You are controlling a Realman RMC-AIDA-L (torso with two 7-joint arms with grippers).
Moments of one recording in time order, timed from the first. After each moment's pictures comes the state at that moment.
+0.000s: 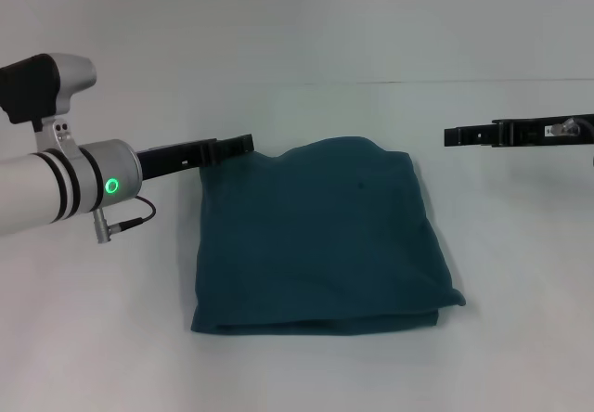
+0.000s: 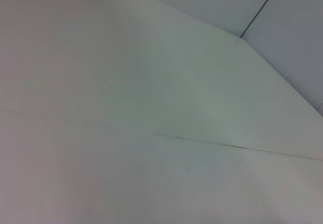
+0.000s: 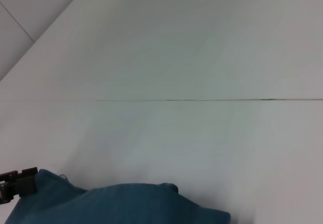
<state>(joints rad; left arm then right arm) -0.72 -2.14 0.81 0.50 1.94 0.79 -1.96 0.70 2.02 -0.80 -0.77 -2.26 -1.14 2.27</state>
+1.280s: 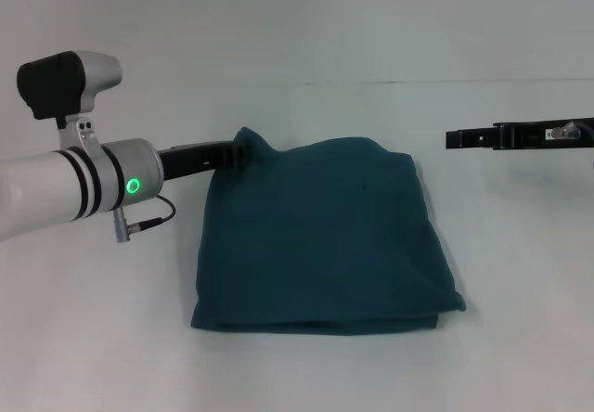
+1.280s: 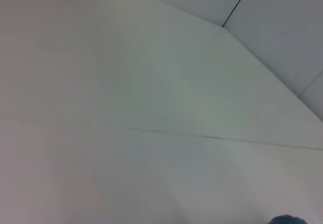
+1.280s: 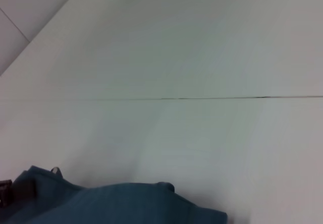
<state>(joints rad) -0.73 -2.16 0.85 0.52 1.94 0.80 -1.96 0.69 2.02 -0.80 -0.76 -2.26 -1.12 2.27</state>
